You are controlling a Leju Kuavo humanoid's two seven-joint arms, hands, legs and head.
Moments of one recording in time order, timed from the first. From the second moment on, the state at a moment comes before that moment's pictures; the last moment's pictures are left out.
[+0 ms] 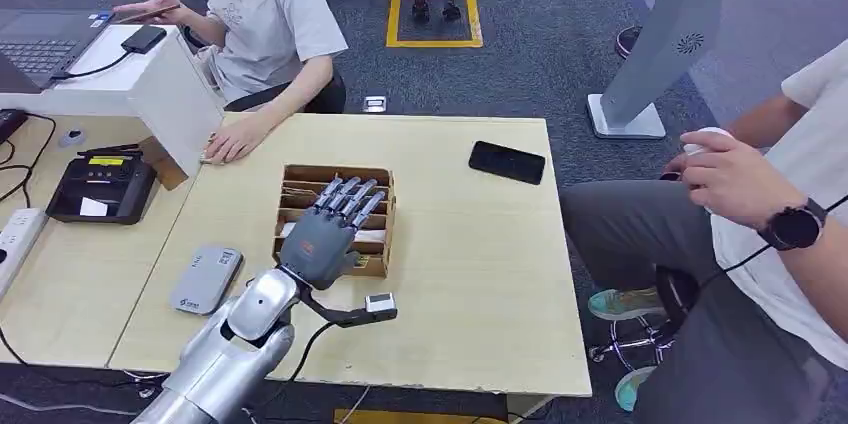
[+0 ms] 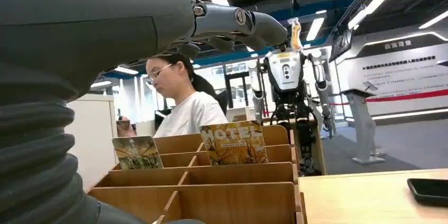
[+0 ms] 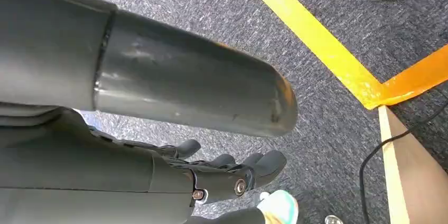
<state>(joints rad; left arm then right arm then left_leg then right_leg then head) -0.34 0.09 -0.57 -1.19 -1.36 0.42 -0.21 -0.11 0.07 -0.61 -0.23 1.54 -0.23 -0.13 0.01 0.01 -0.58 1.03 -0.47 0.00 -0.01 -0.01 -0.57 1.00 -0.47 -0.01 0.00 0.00</state>
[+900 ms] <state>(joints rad) -0.35 0.05 -0.53 -1.21 -1.34 0.38 -0.21 -0.11 0.07 -0.60 -0.23 1.54 -0.23 -0.12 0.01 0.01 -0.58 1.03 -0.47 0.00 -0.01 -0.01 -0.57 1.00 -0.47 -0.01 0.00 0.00</state>
